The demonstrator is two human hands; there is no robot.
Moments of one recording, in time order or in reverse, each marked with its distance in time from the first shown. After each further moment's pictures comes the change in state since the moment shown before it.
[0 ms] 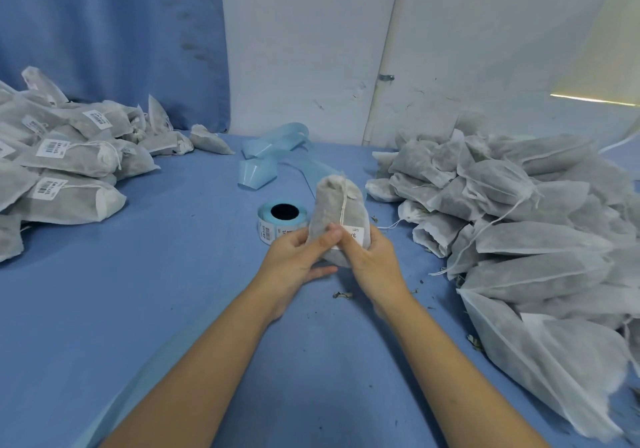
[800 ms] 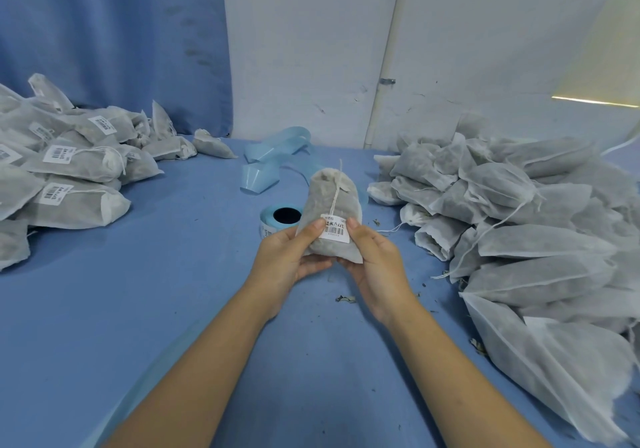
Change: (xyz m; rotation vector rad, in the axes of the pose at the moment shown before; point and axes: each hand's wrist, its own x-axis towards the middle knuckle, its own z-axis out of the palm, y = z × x) left_hand 0.003 0.006 -0.007 -0.036 0.103 0.027; right_hand -0.003 -0.006 0.004 0.401 -0.102 0.071
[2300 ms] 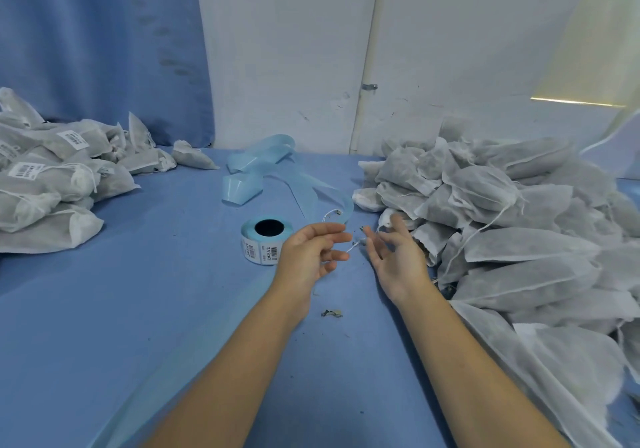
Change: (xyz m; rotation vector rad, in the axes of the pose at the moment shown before) left_hand 0.014 -0.002 0.046 0.072 0.053 -0.023; right_hand 0.036 -0.018 -0.050 0.225 0.377 0.030
